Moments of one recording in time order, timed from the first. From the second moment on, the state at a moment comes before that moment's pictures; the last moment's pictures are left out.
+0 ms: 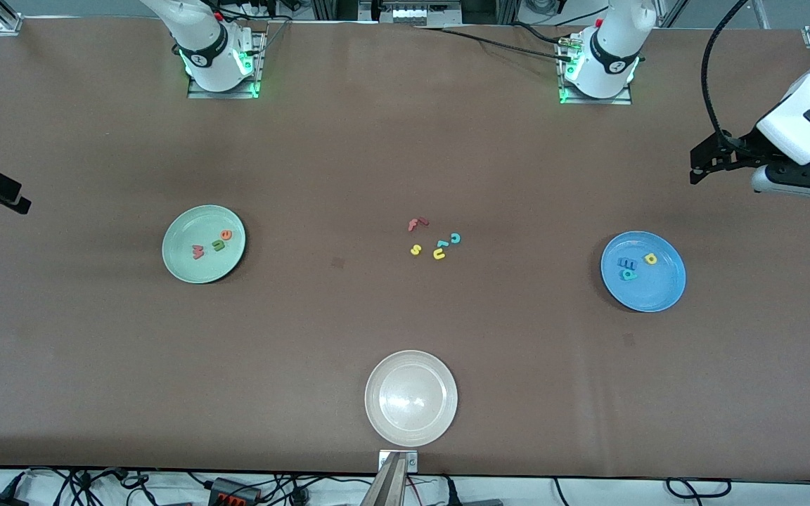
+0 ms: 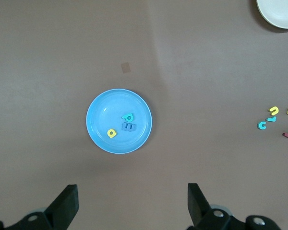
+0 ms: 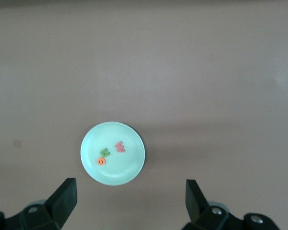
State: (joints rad) left arm -0.01 -0.02 -0.06 -1.65 0.00 1.63 0.06; right arm -0.02 0.12 -0.08 -1.47 0.02 1.62 -0.06
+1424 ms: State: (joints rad) left arm -0.01 -0.02 -0.08 -1.64 0.00 1.61 0.06; right arm -0.02 -0.10 -0.07 -1.77 0.00 1.67 -0.04
